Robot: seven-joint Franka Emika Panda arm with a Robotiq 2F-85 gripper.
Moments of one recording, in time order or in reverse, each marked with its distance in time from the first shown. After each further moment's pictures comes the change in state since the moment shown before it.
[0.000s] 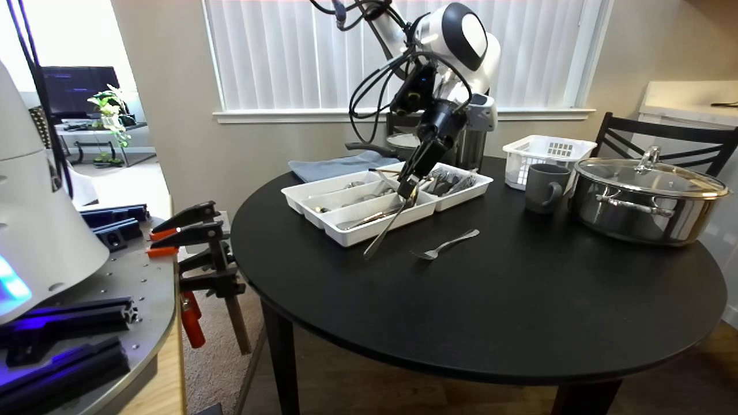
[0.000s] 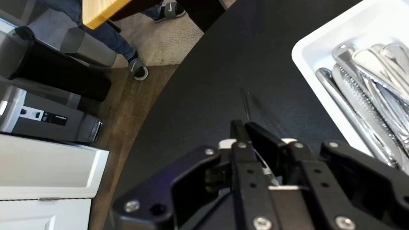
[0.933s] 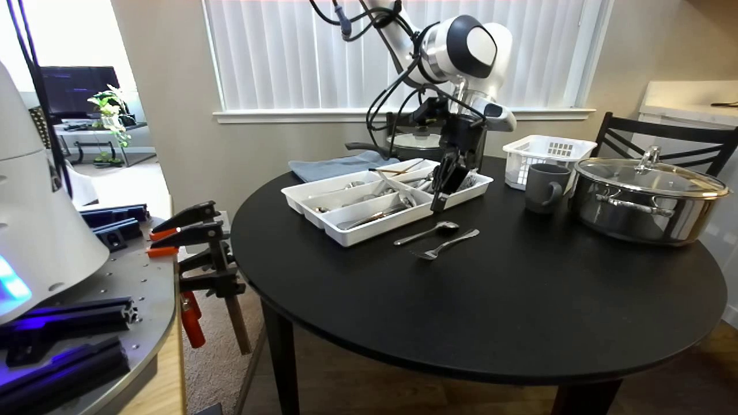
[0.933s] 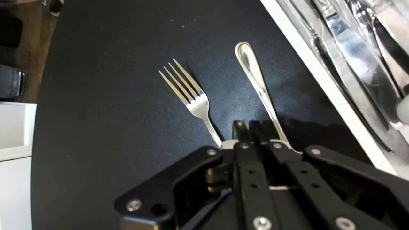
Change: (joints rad) arm -0.027 0.046 0.002 0.033 0.093 0.347 0.018
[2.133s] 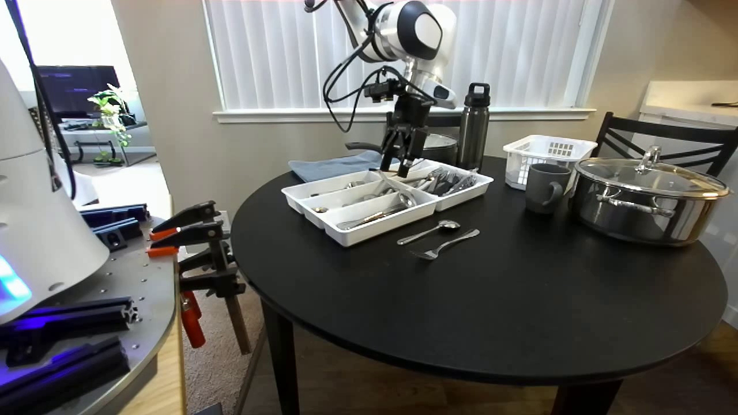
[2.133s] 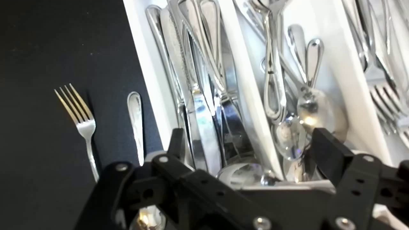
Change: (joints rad) arm 0.066 -0.166 0.146 -0.188 0.038 0.094 -0.150
